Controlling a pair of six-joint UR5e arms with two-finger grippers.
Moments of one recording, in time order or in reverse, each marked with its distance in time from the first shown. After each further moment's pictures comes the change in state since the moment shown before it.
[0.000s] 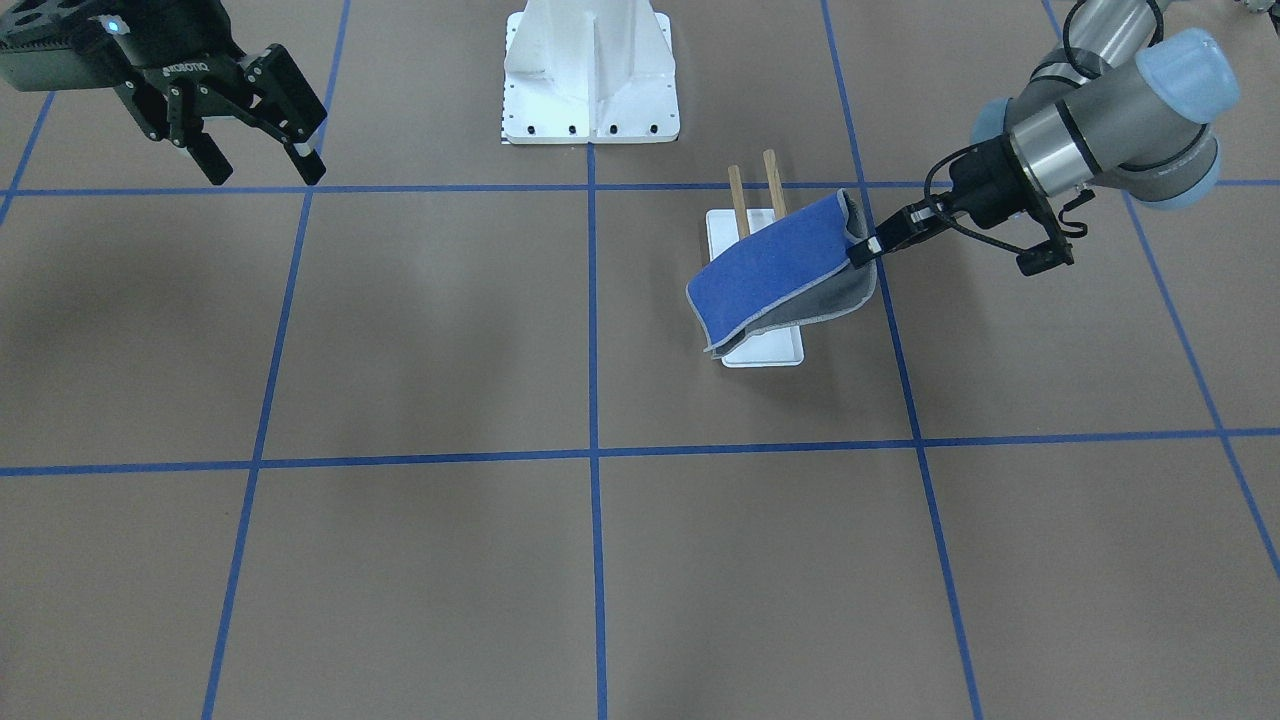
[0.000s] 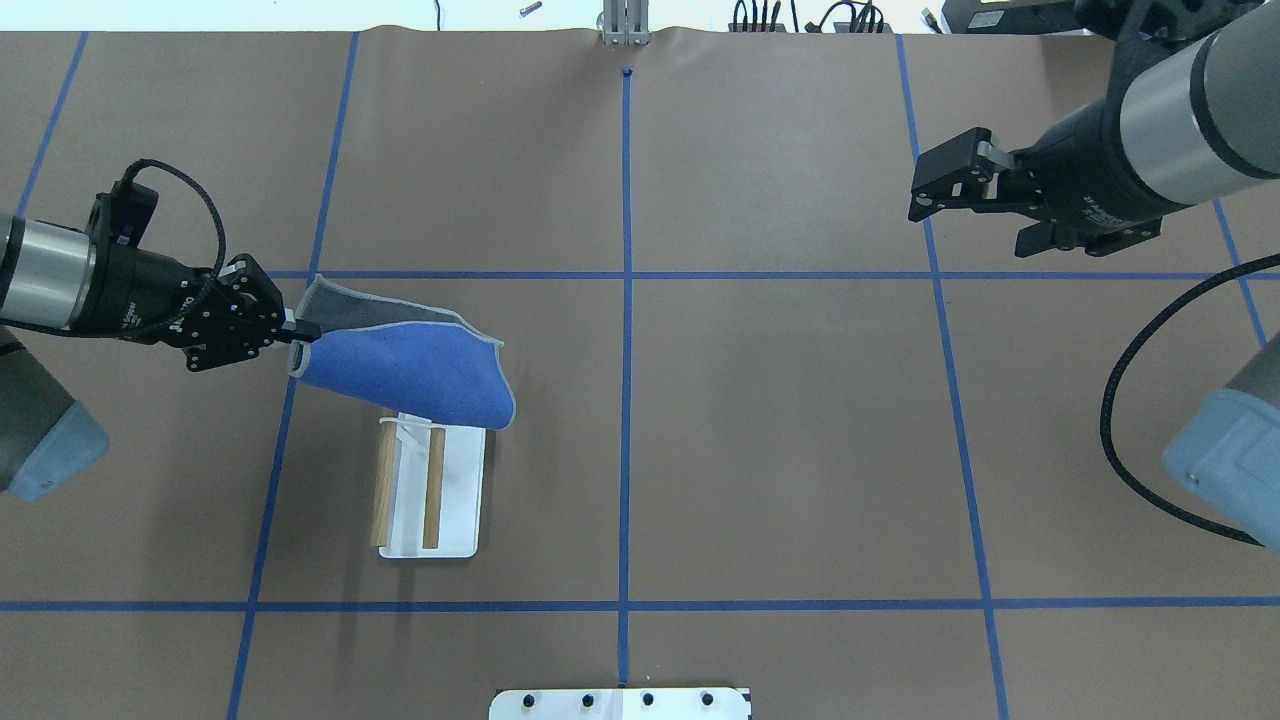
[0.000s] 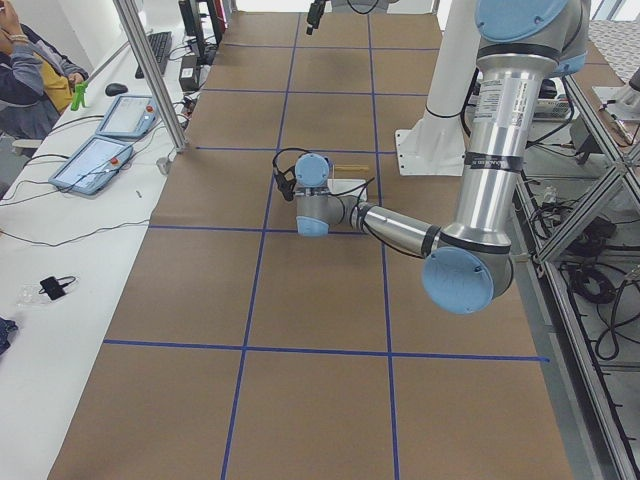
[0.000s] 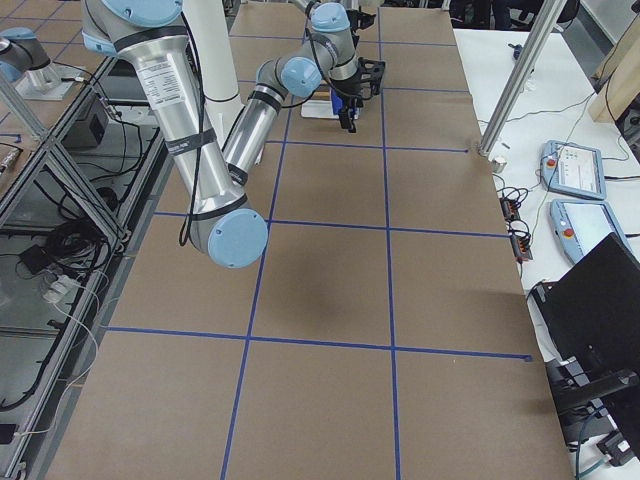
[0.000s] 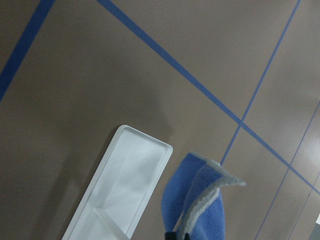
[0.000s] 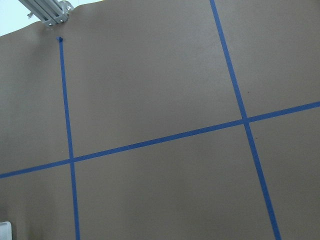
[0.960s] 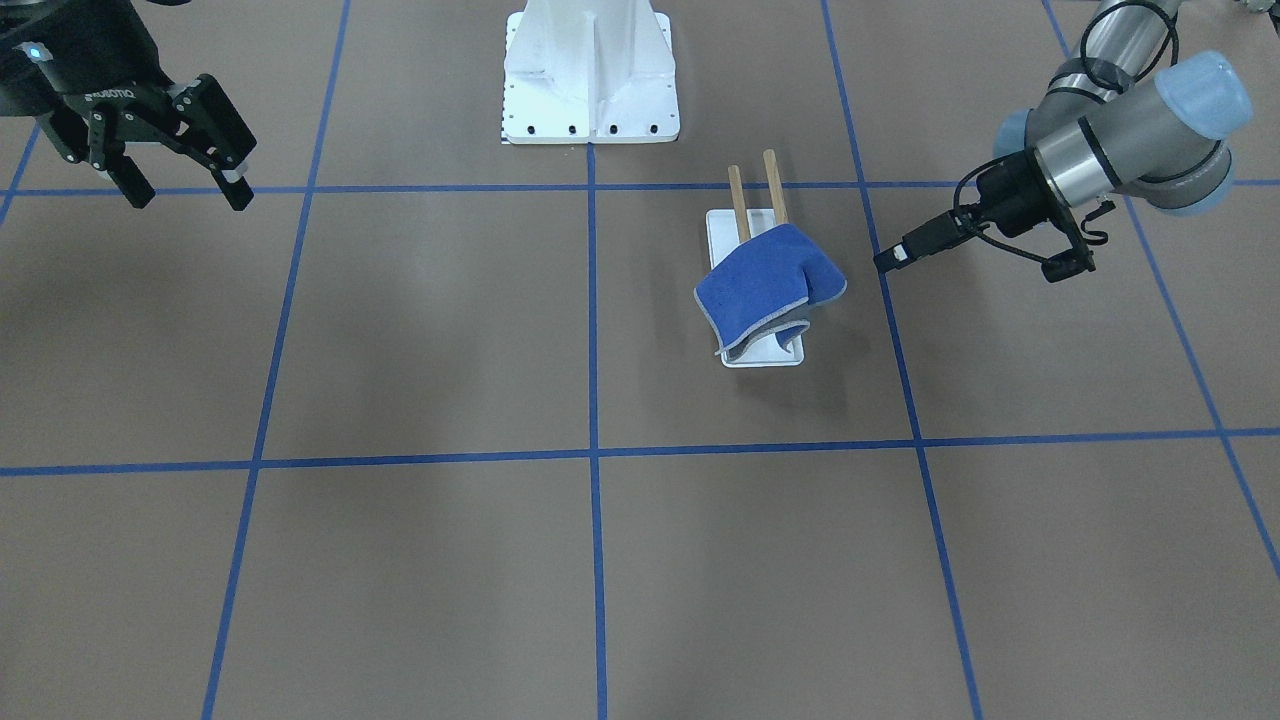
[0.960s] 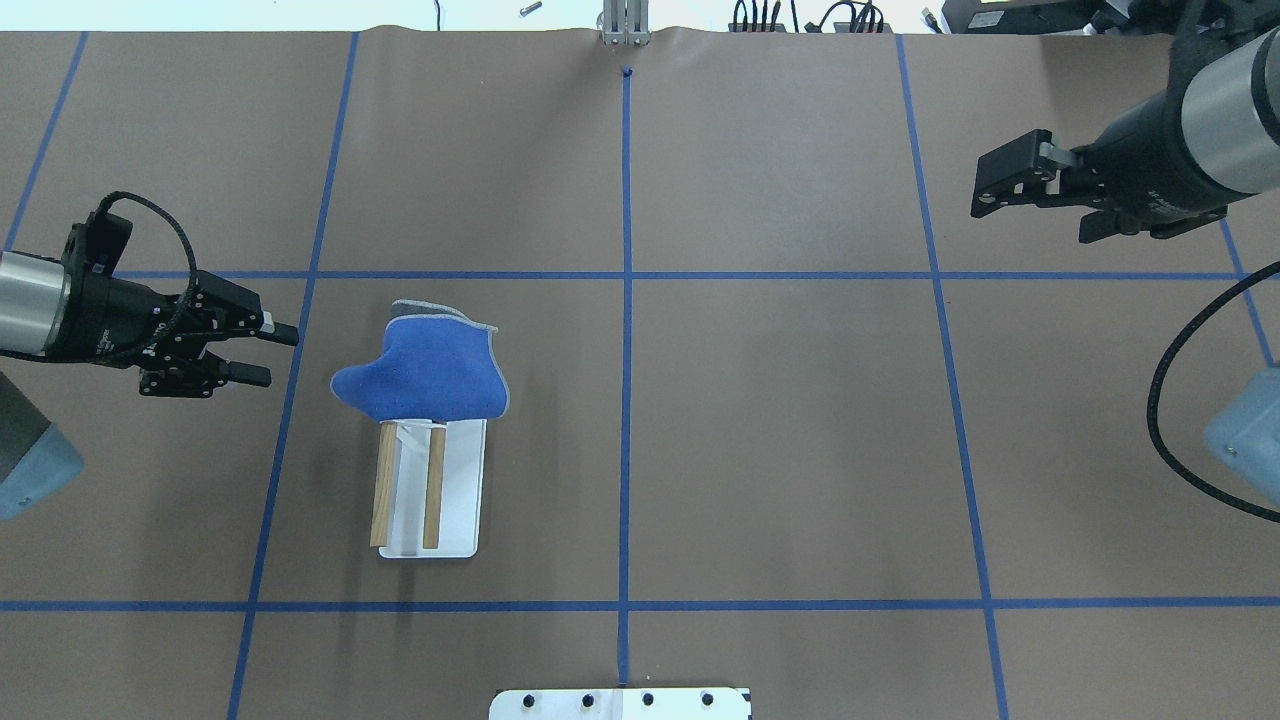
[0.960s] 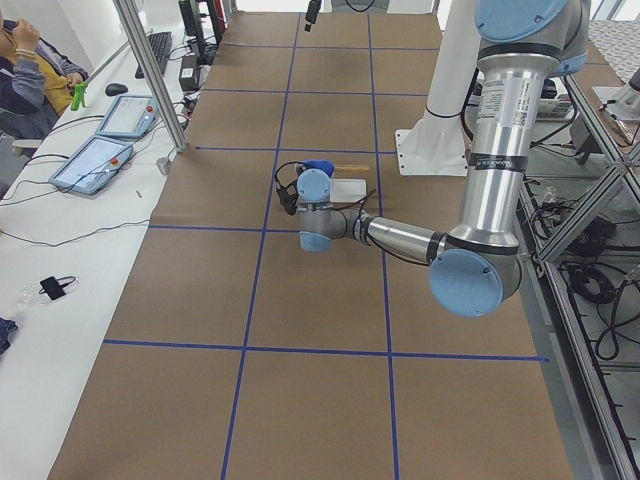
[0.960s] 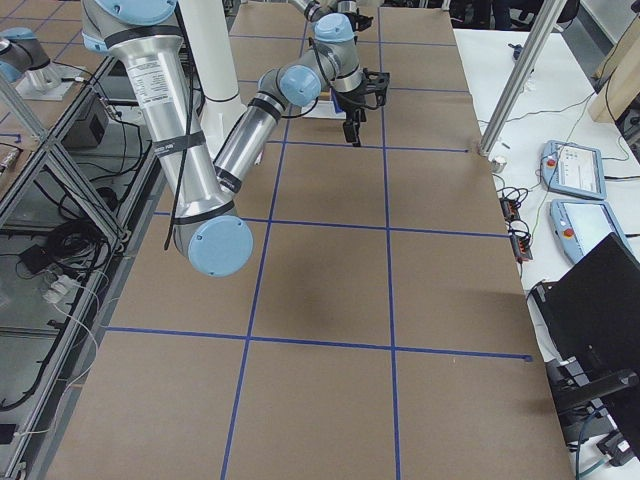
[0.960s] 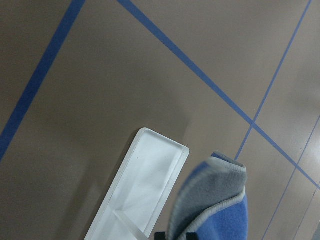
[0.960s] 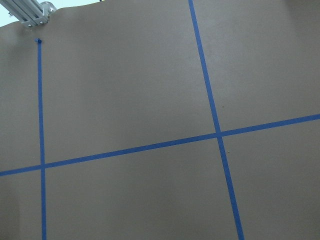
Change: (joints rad) left arm 0.001 0.027 0.042 -0.031 0.001 0.000; right arm 0.040 -0.045 -0.004 -0.001 -0.001 -0.084
